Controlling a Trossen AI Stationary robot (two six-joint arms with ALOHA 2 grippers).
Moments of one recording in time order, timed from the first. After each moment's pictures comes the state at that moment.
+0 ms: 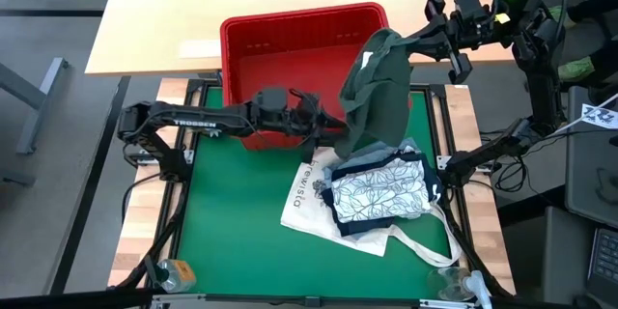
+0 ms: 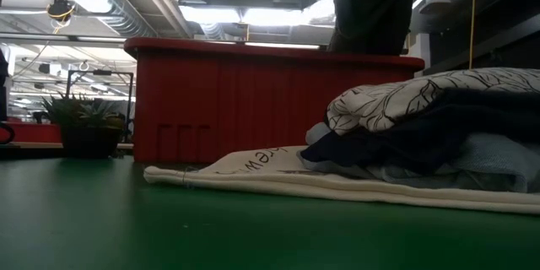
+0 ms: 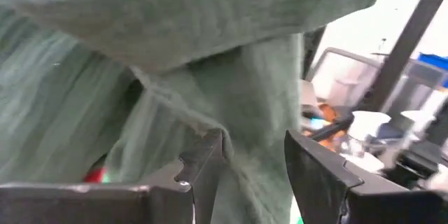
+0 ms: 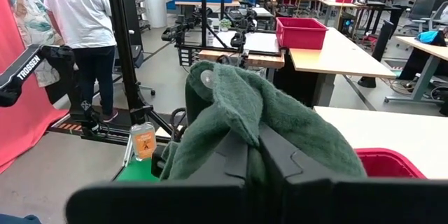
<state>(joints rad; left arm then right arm) 0.14 1.60 1.26 0.29 0.22 -0.23 -0.75 1.46 2.32 -1.00 -0.95 -0.19</state>
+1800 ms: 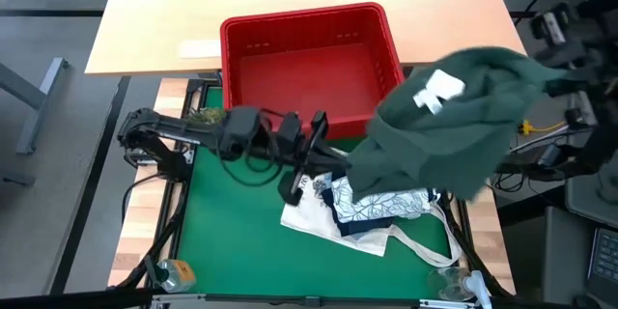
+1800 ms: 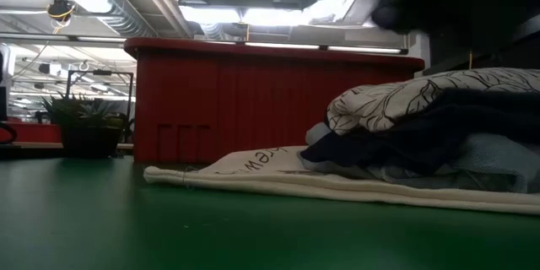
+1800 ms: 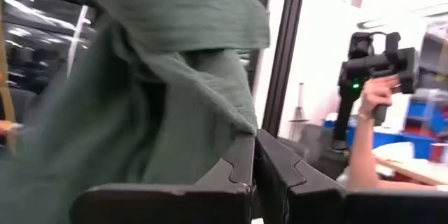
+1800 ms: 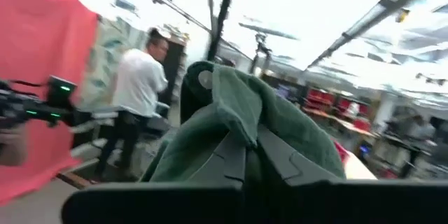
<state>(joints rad) -0.17 1.63 1.63 0.33 0.10 -0.22 -0.75 1.17 2.32 -0.63 -1.09 0.15</state>
